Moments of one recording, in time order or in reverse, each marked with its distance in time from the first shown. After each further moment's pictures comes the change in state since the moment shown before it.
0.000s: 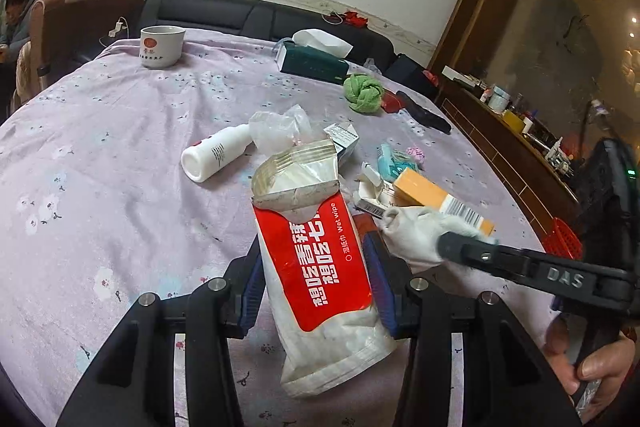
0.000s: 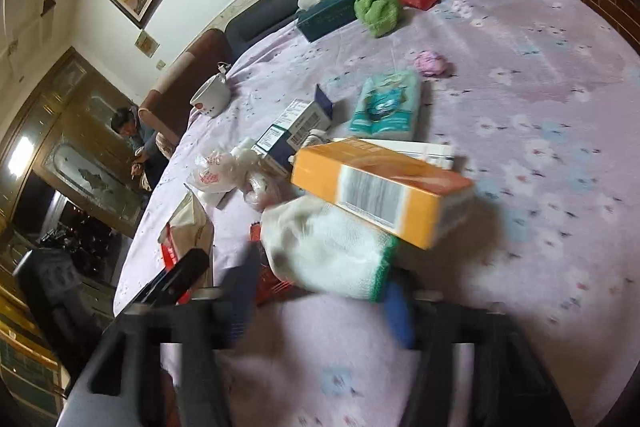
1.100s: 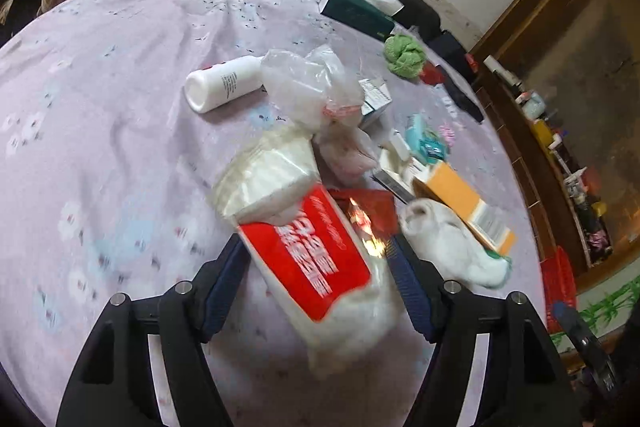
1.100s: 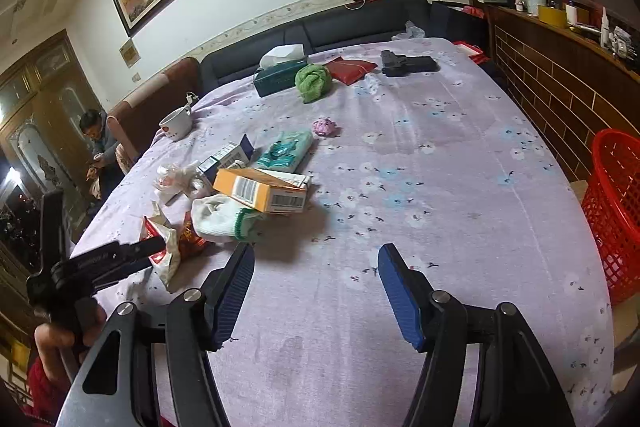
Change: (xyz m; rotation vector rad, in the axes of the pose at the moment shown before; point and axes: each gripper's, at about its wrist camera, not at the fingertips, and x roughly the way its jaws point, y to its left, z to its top) left arm 0.037 0.003 0.004 -0.223 0.204 0.056; right arm -0.134 -0.047 -0.044 -0.136 -0.213 -0.231
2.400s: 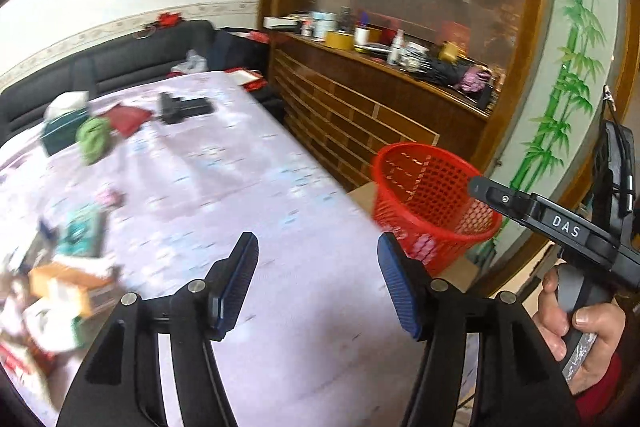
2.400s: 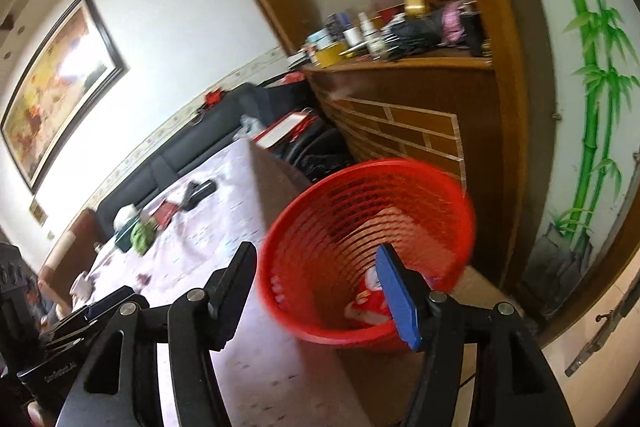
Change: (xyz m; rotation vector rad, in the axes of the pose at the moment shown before) left arm -0.005 -0.314 -0.102 0.712 -0.062 -0.270; right arm -0.151 -0.244 -0.002 0.418 -0.311 -0.297
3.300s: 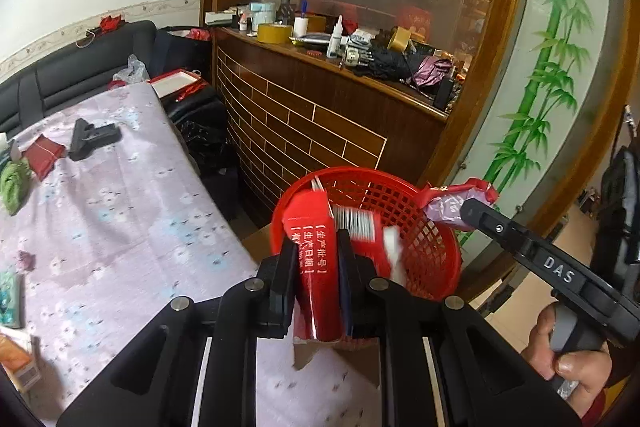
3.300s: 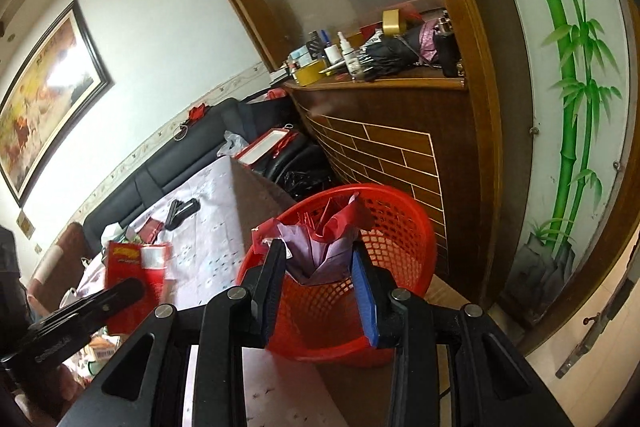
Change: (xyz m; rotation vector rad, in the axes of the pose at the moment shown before) left arm 0.103 -0.103 0.067 0.077 0.058 -0.154; right arm -0.014 -0.025 0.020 0.027 -0.063 -0.078
